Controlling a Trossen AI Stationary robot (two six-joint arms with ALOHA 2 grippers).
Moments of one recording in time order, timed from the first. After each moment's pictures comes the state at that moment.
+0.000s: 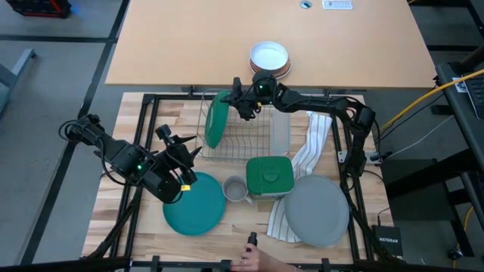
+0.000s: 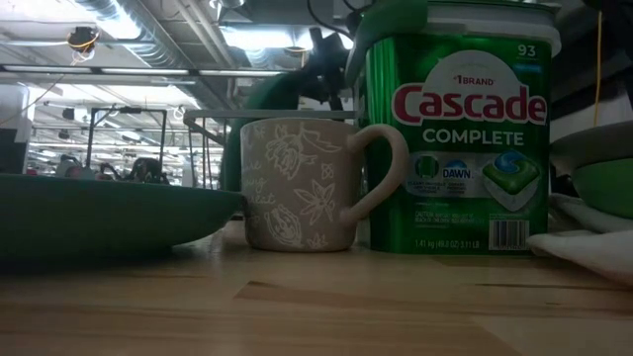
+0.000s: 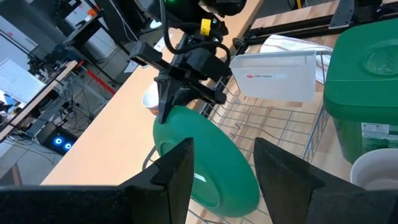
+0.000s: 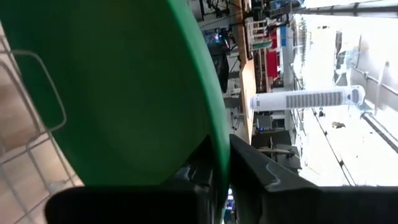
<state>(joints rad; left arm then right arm) -0.57 1.42 1.61 -1.30 -1.17 -0.55 -0.46 1.88 1.42 0.23 -0.43 -1.52</state>
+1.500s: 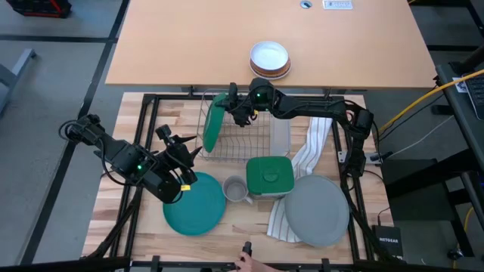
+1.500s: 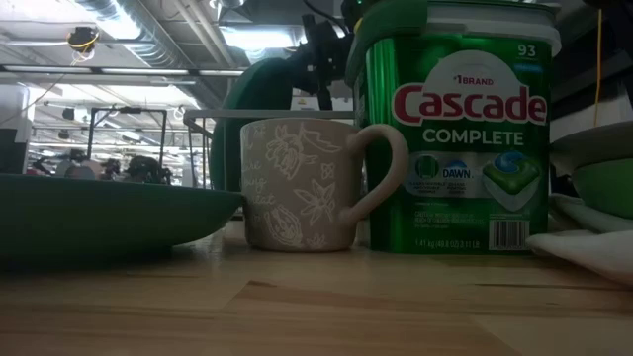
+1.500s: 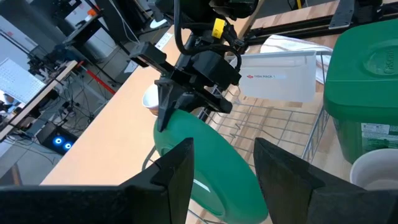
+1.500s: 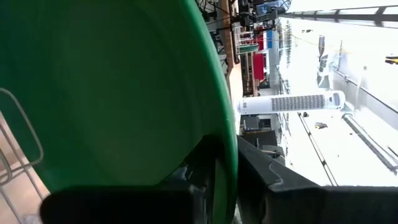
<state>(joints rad) -0.57 1.42 1.61 -1.30 -1.17 -0.55 -0.38 1.89 1.41 0.32 -0.35 -1.49</state>
